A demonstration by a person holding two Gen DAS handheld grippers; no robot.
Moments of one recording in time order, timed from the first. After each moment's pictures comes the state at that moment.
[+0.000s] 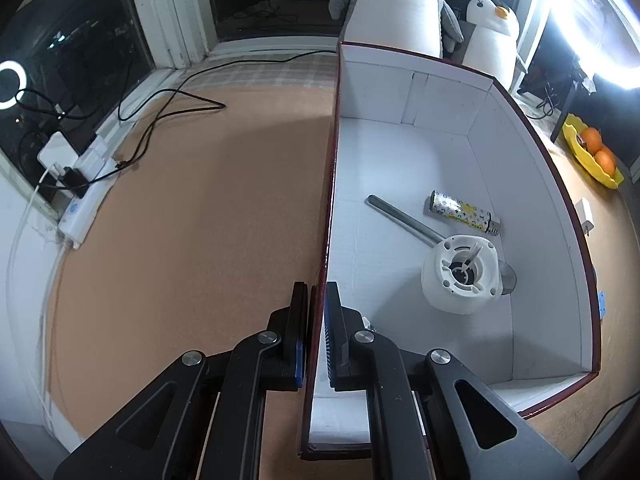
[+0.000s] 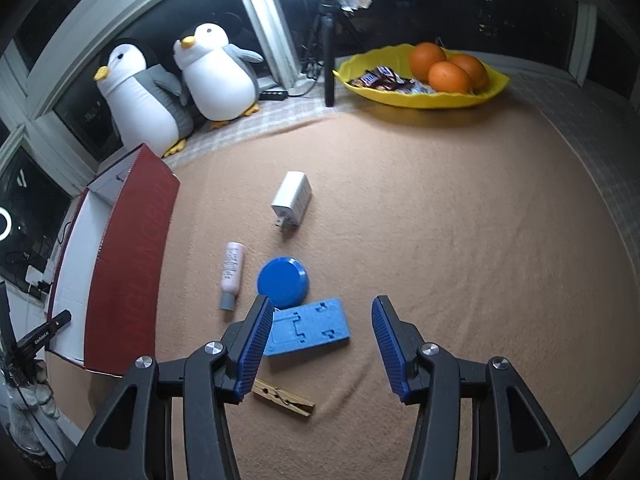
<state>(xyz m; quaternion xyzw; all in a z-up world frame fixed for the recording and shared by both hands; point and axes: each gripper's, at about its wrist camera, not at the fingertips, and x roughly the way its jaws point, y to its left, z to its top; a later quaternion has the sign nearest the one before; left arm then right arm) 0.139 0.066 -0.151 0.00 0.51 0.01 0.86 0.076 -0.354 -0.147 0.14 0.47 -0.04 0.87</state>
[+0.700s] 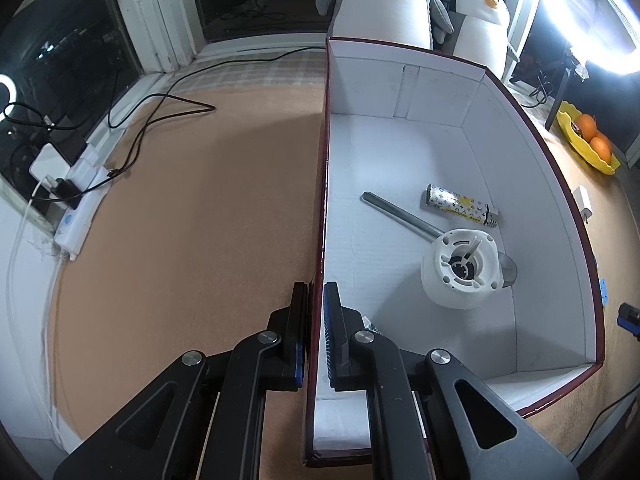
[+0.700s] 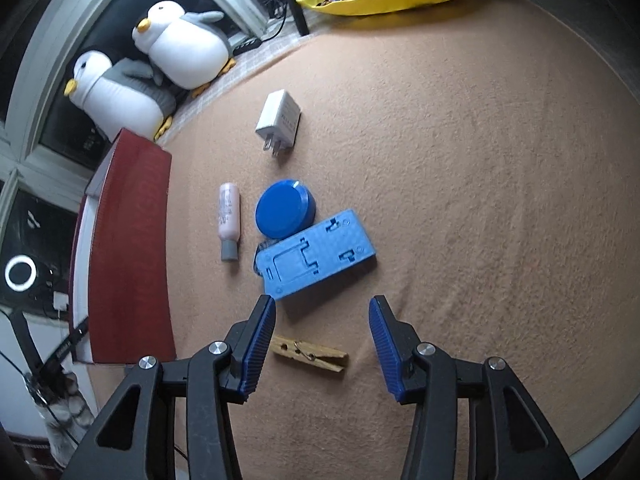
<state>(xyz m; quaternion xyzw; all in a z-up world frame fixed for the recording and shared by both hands) 0.144 0.066 -0.153 0.01 0.52 0.00 0.85 0.064 -0.351 -0.206 0.25 0.52 -0.01 0.81</state>
